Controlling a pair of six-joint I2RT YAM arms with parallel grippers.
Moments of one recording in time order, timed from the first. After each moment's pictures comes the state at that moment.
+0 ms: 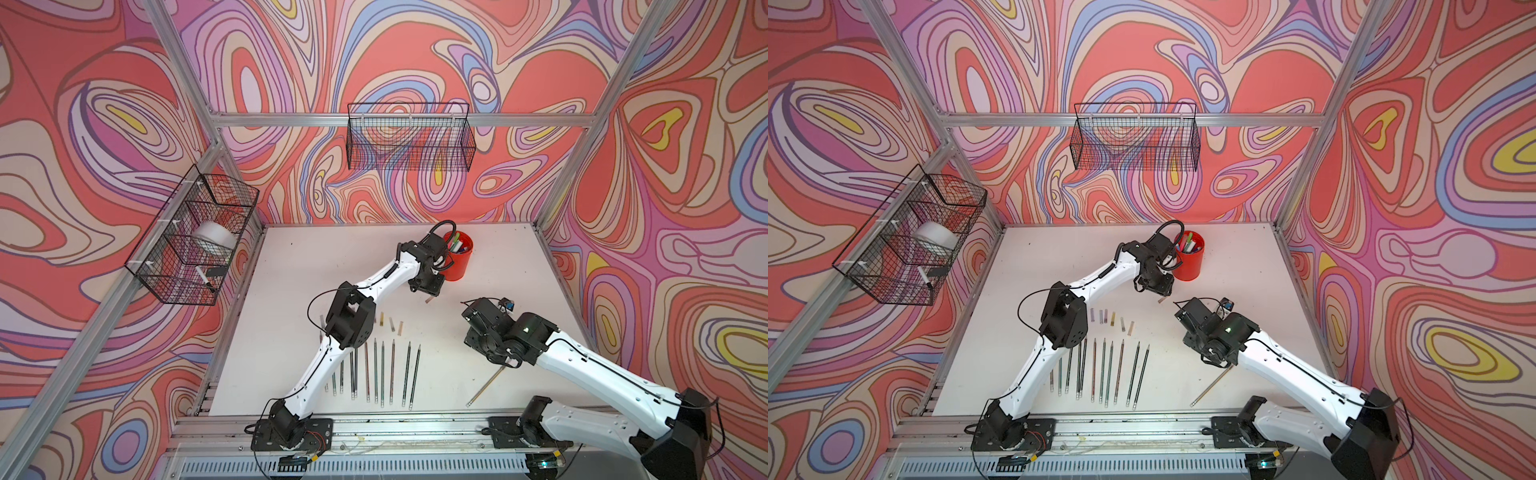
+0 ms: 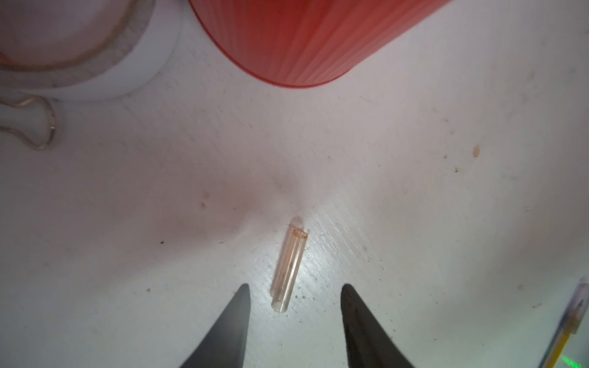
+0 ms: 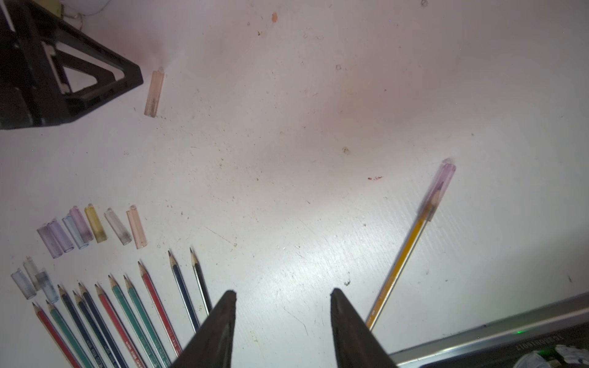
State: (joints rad) left arm -0.72 2.54 2.36 -1.07 0.16 -0.23; right arm 0.75 1.08 0.88 -1.02 0.26 1.25
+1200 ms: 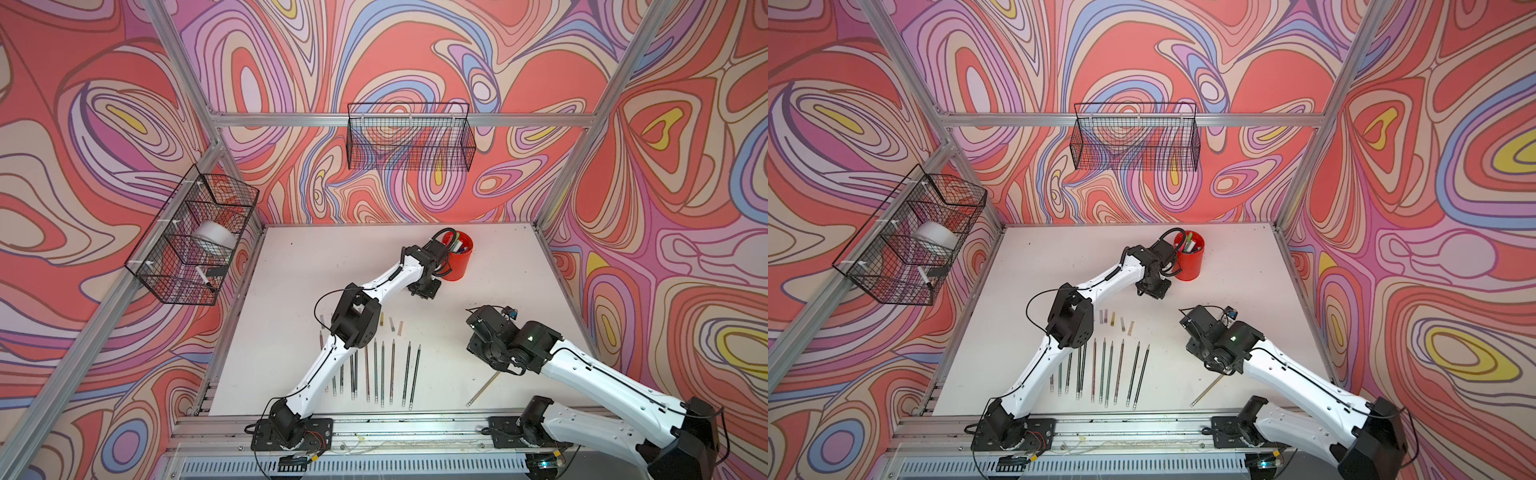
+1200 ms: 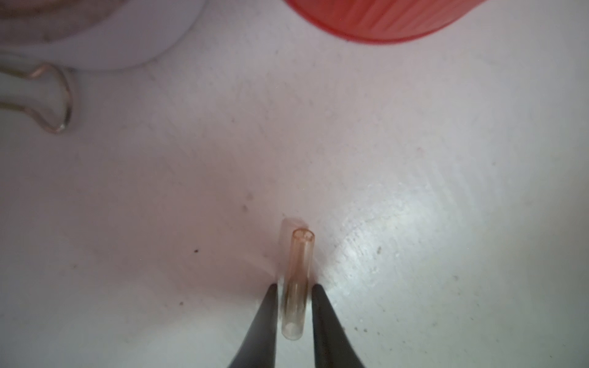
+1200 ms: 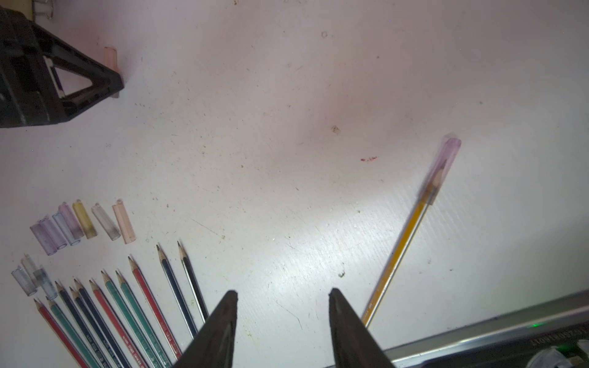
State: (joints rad) left arm -0.73 2.60 2.41 -1.15 -0.01 -0.22; right arm 0.74 1.02 0.79 -1.00 0.22 1.30
